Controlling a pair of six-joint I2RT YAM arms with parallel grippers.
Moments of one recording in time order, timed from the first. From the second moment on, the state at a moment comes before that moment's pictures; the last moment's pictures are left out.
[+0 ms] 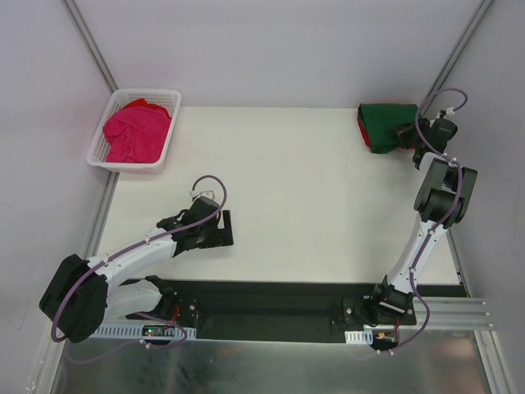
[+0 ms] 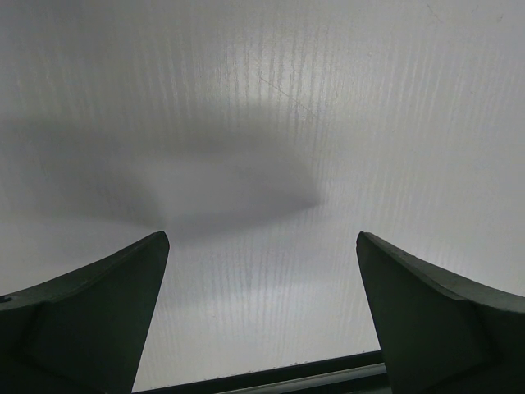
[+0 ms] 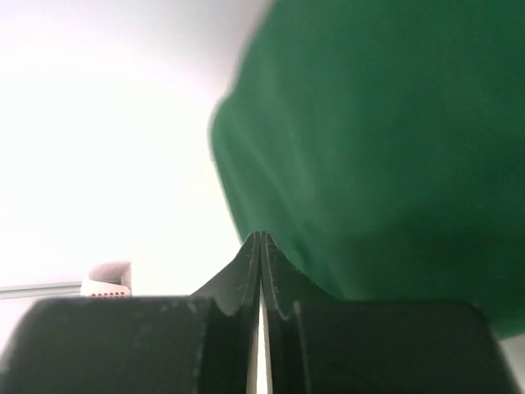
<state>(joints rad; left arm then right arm) -0.63 1.12 0.52 -0.43 -0.11 -0.68 -0.35 2.27 1.55 0.39 -0.54 0.89</state>
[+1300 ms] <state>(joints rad) -0.63 1.17 0.53 -0.42 -0.11 -0.68 -0.43 2.41 1.71 0.40 -0.51 0.87</state>
